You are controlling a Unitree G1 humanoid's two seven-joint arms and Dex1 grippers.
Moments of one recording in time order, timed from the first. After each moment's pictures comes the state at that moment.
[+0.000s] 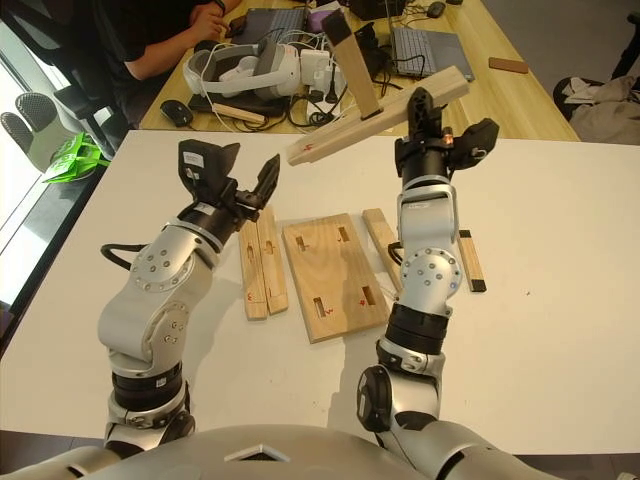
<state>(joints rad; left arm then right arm) -0.26 0.04 -0.17 -0.62 -0.14 0.79 -0.09 -0.48 0.16 -0.29 -0.15 1.04 0.30 -0.26</state>
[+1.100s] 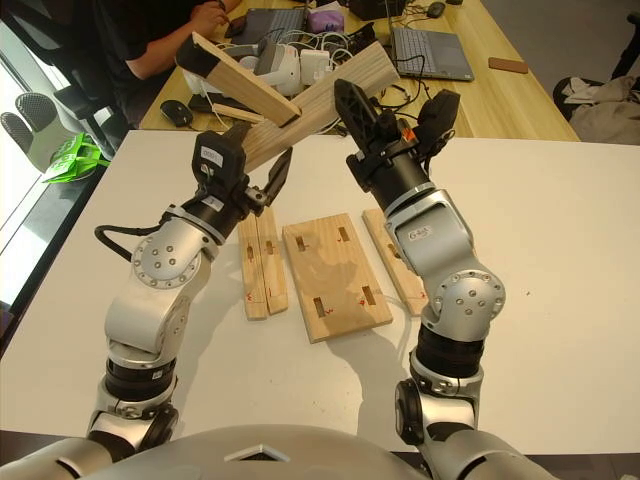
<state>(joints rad) -0.30 0.15 -0.24 -0.57 0.01 0.64 -0.16 -0.40 -0.06 -0.14 -0.44 1.44 0.59 -0.36</state>
